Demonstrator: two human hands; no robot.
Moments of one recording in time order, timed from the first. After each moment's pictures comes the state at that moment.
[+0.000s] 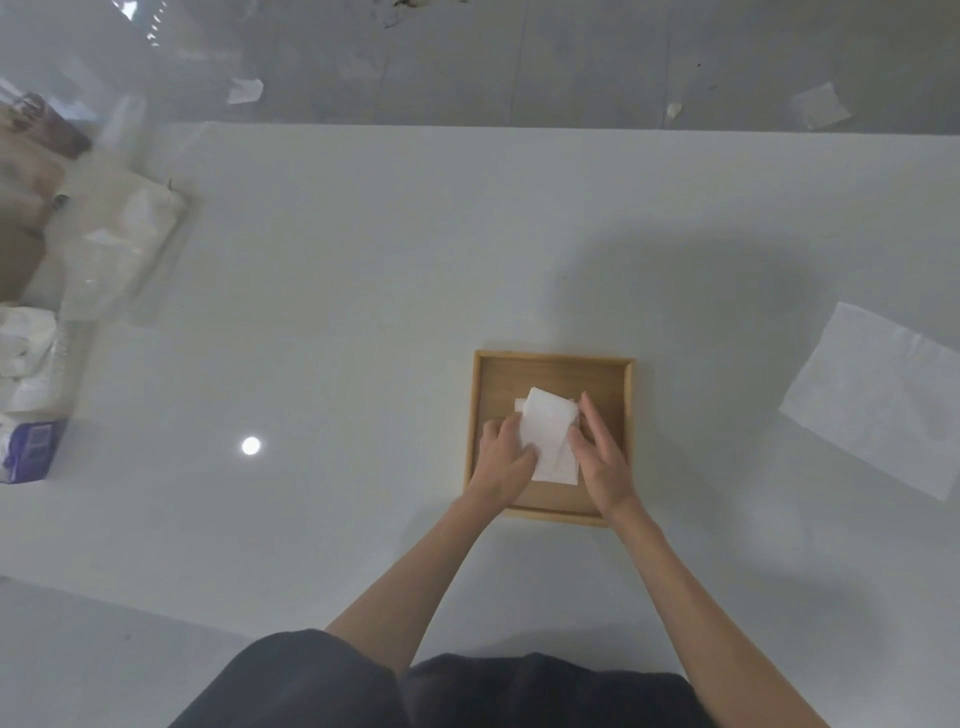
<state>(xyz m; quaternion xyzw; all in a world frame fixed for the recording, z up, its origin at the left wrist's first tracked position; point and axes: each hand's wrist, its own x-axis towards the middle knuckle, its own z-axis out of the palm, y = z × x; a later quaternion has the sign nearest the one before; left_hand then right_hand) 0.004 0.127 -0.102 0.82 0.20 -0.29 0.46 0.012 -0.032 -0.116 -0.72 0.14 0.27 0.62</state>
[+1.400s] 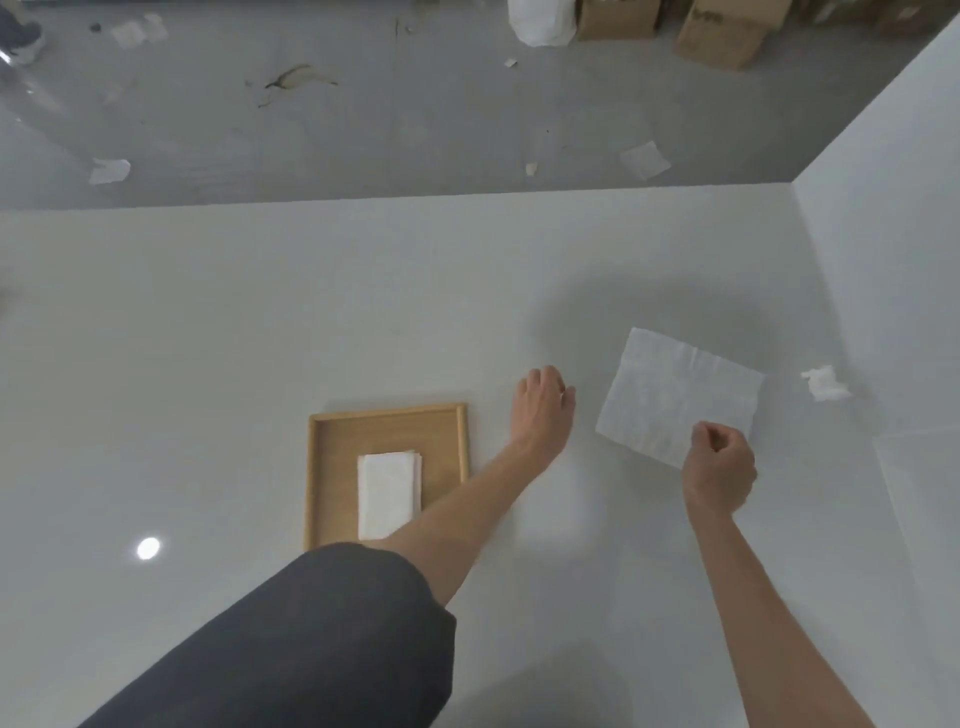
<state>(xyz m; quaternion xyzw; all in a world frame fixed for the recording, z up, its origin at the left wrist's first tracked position) 0.130 -0.139 -0.081 0.91 0.01 -0.17 0.37 0.058 -0.325 -0.082 -0.78 0.51 -0.08 0.36</state>
